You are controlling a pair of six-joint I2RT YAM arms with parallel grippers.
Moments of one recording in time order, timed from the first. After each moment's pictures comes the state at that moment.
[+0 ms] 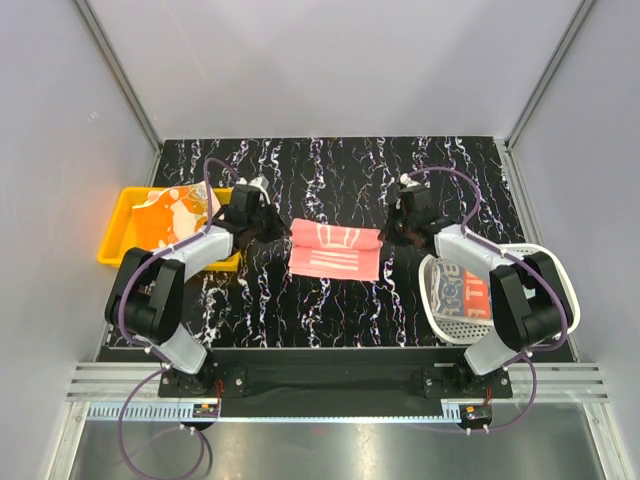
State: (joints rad) left arm -0.32 1.61 0.93 -0.06 0.24 -0.61; right arm 0.38 1.58 0.96 -0.16 -0.07 0.48
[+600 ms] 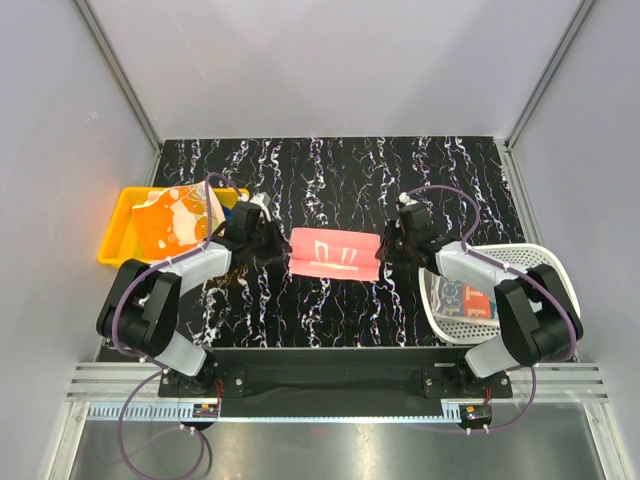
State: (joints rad) left arm -0.36 1.52 0.77 0.00 0.23 -0.60; right arm 0.43 1.50 0.79 -0.13 -0.06 0.53
